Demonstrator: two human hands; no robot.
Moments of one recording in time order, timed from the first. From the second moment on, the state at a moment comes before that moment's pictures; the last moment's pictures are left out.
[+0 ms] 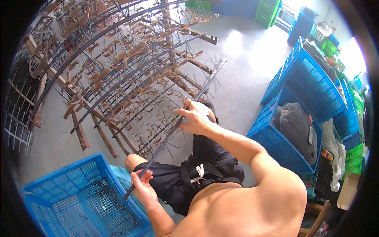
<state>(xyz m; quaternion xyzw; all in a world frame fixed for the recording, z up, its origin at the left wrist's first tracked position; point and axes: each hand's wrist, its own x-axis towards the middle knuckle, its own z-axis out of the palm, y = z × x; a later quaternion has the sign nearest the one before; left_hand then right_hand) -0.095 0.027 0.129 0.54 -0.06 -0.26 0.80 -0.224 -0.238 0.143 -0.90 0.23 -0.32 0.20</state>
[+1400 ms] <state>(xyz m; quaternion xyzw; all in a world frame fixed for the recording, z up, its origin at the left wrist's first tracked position) 0.098 0.100 0.049 0.81 0.06 -0.08 0.58 -0.118 -0.266 0.028 -0.95 0.17 -0.23 0.10</state>
